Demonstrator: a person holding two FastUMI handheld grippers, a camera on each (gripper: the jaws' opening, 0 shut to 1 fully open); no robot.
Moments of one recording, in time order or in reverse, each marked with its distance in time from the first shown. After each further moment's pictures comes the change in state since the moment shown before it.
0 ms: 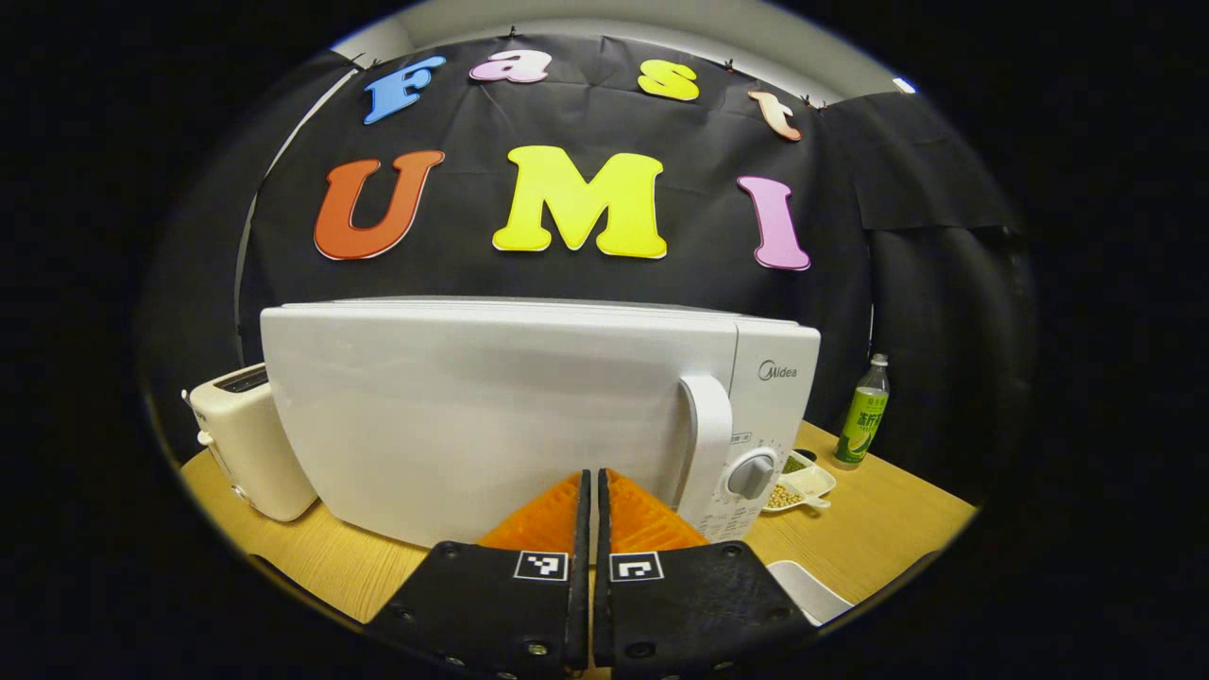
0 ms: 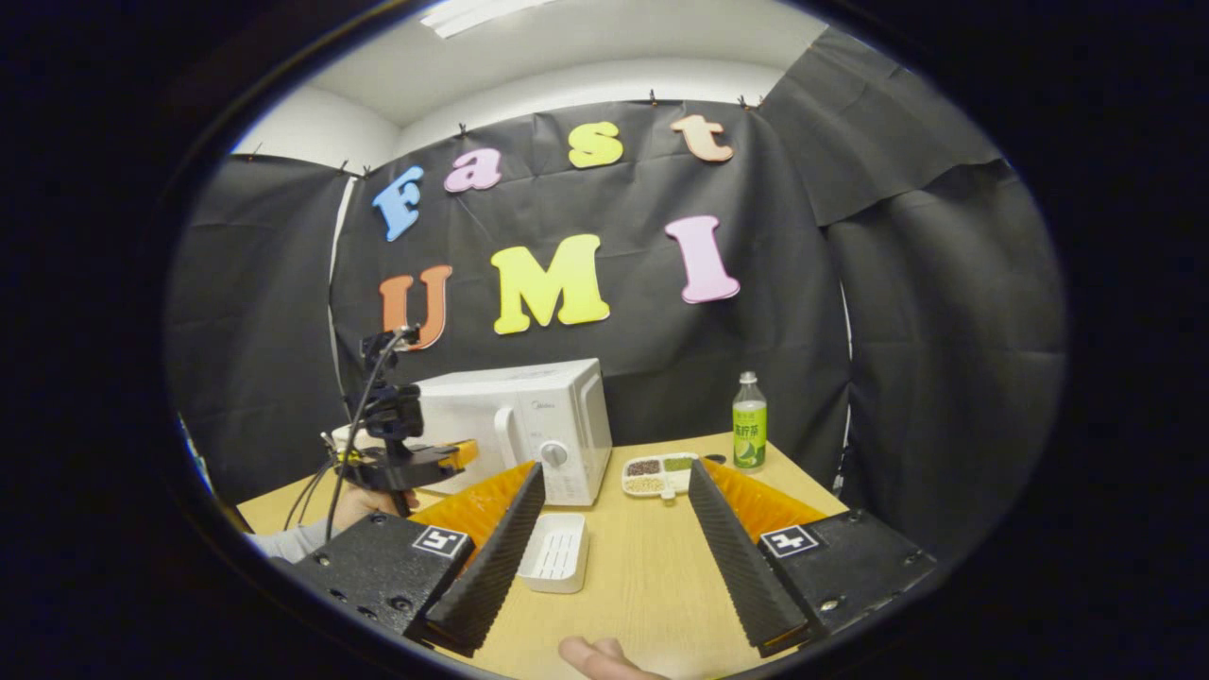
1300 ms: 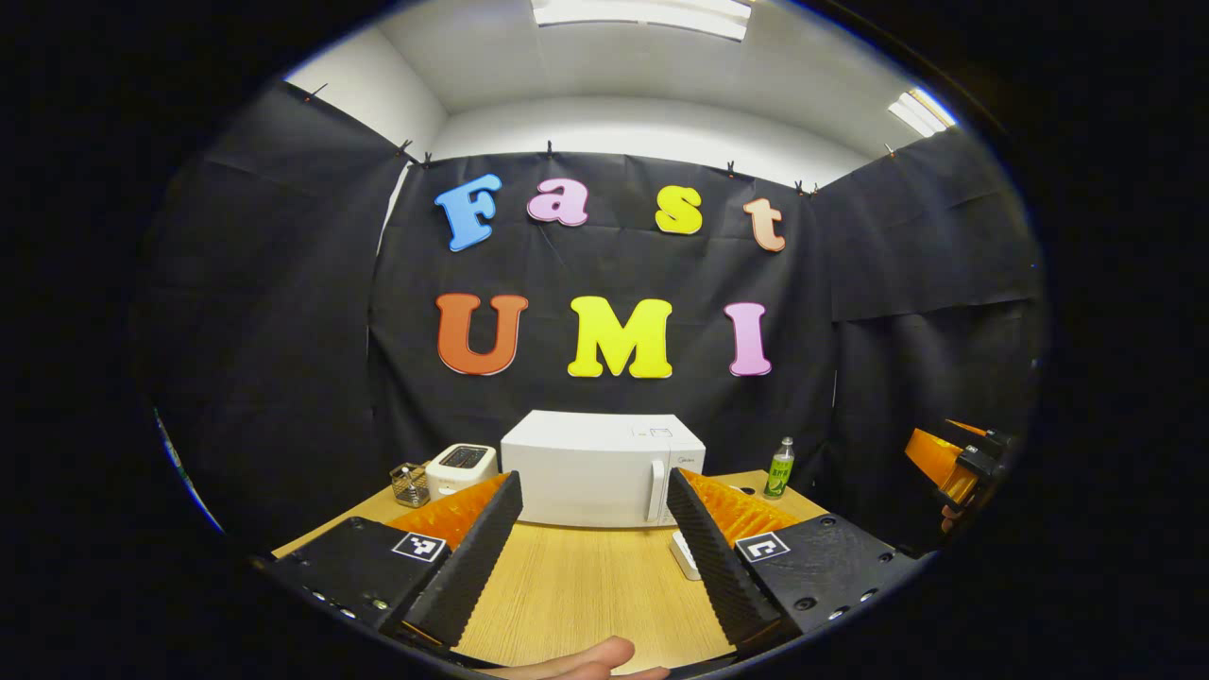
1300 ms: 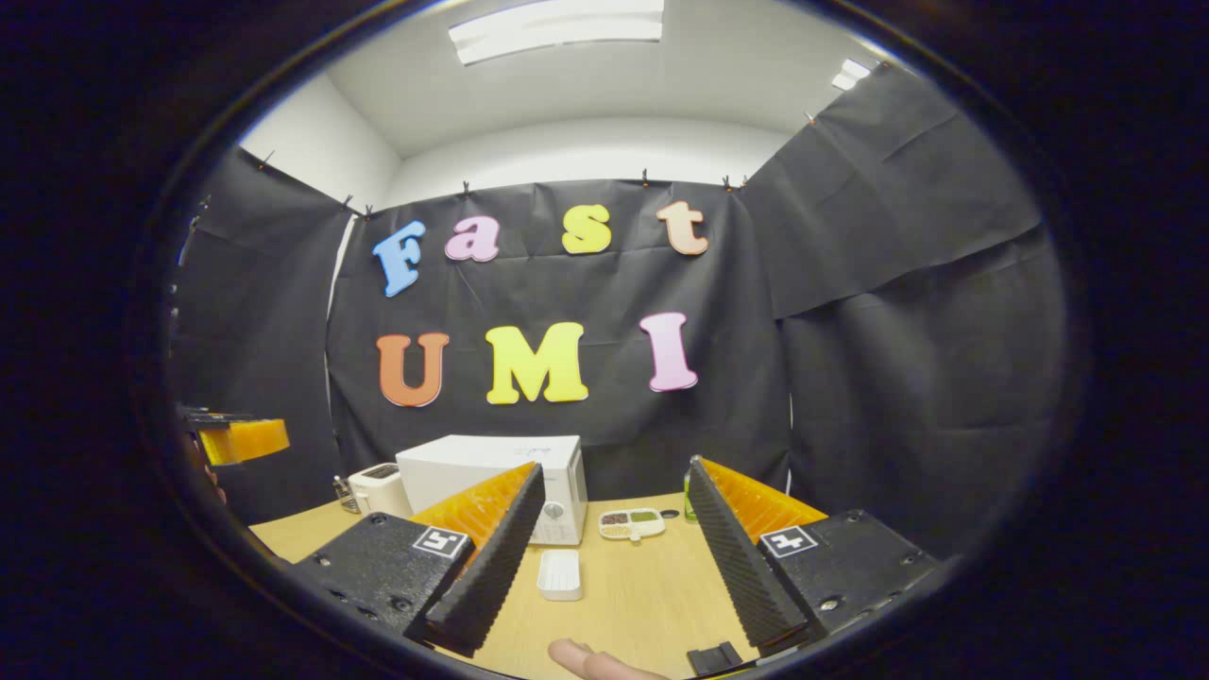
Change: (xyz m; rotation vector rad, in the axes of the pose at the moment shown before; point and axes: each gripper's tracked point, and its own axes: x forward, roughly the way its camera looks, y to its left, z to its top) left arm -0.401 0.010 0.159 0.027 -0.197 0.147; right arm -0.166 0.039 0.125 -0.065 -0.188 -0.101
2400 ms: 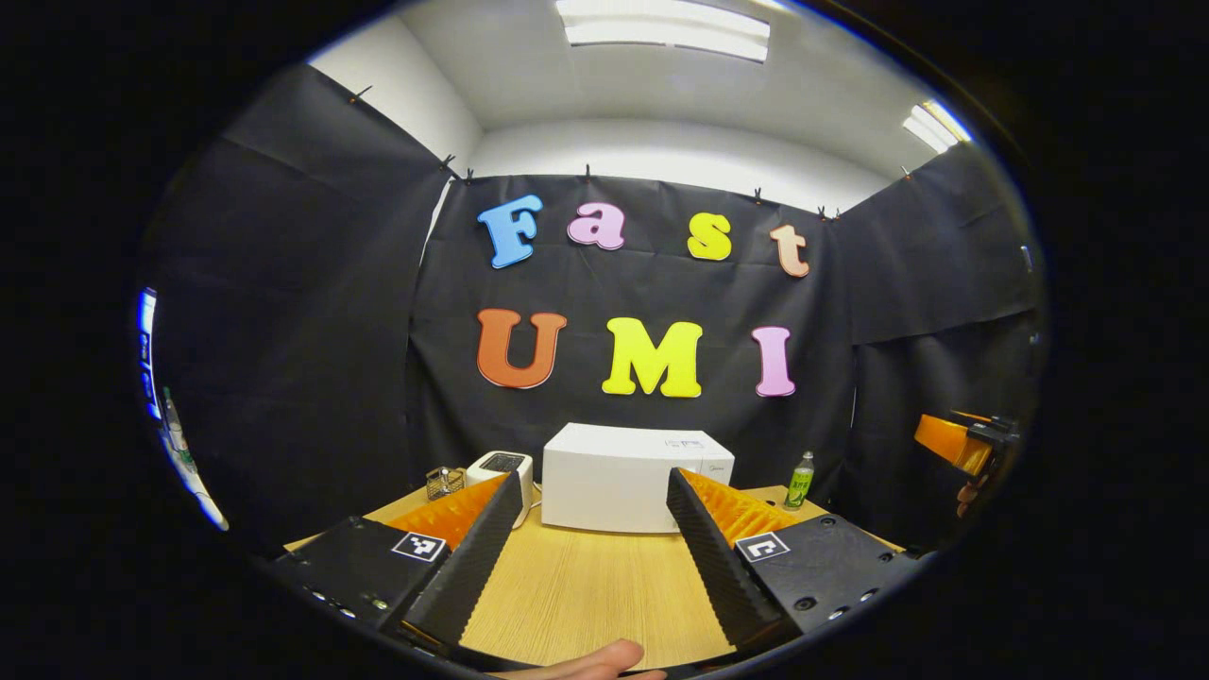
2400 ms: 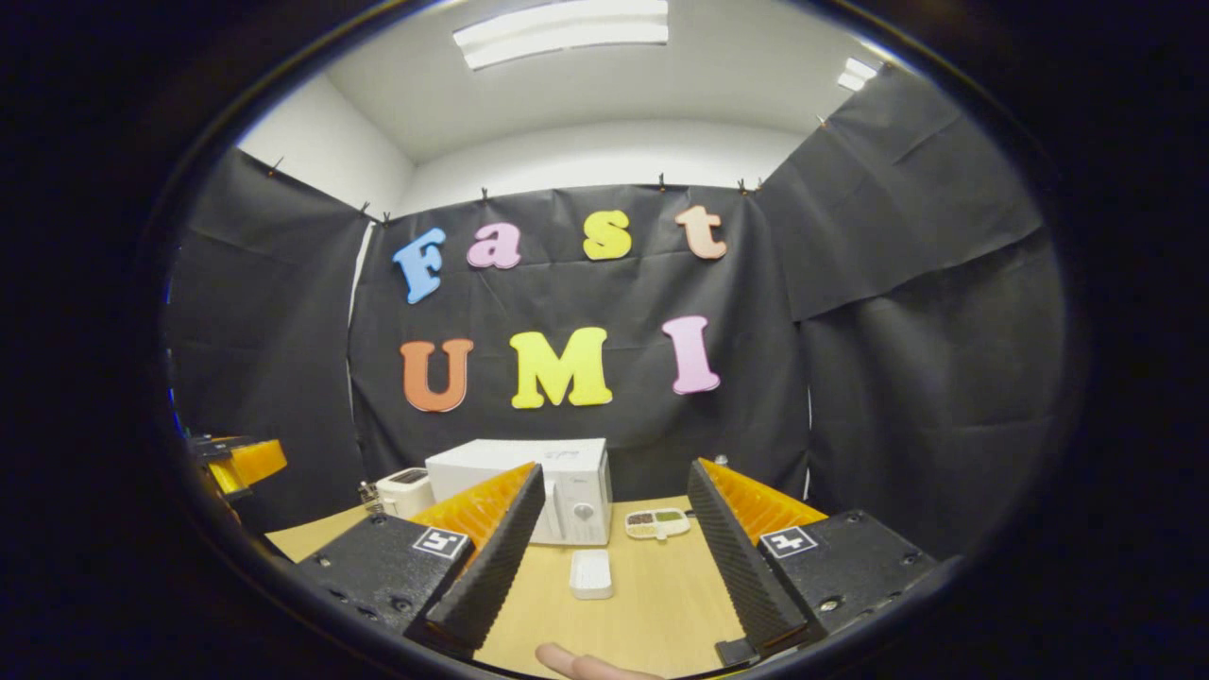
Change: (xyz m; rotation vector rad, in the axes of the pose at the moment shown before) left arm -0.025 0.037 -0.007 -0.040 -0.058 0.051; right arm -0.017 0.031 0.000 0.036 0.017 0.044
